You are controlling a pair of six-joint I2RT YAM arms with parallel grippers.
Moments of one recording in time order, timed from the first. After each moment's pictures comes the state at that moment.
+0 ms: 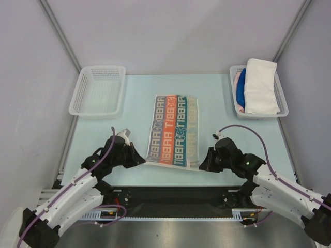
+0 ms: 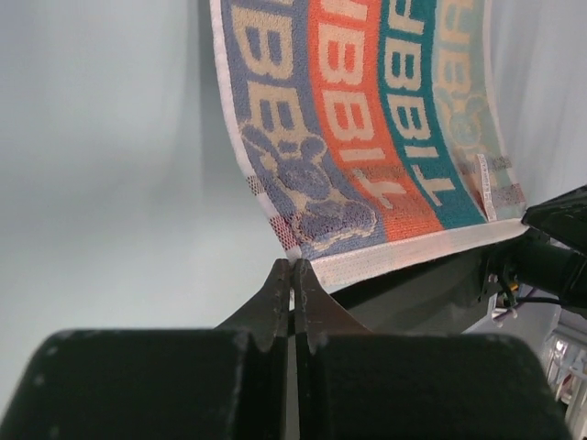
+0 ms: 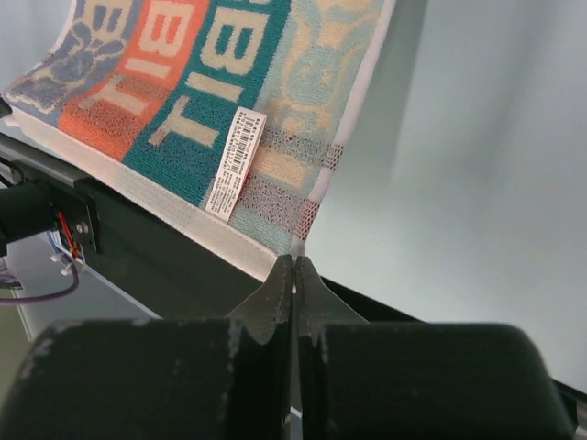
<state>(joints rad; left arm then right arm) -0.54 0.69 0.45 -0.55 0.17 -0.79 0.75 0.78 0.50 -0.53 -0.14 0.83</state>
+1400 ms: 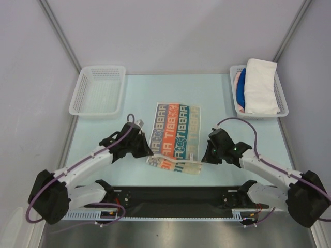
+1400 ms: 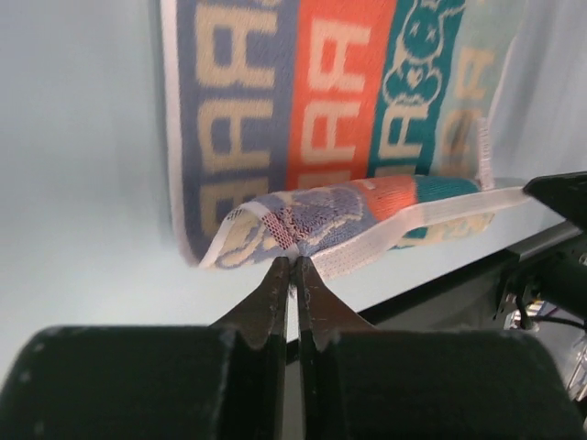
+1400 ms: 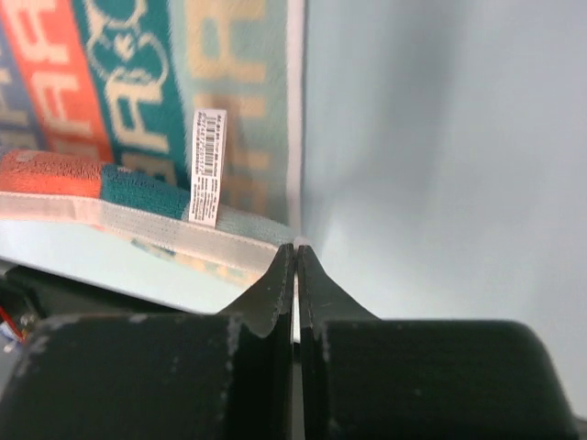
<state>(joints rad) -0.60 1.05 0.61 -0.48 0.15 -0.77 0.68 1.04 0.57 -0.52 -0.02 0.82</state>
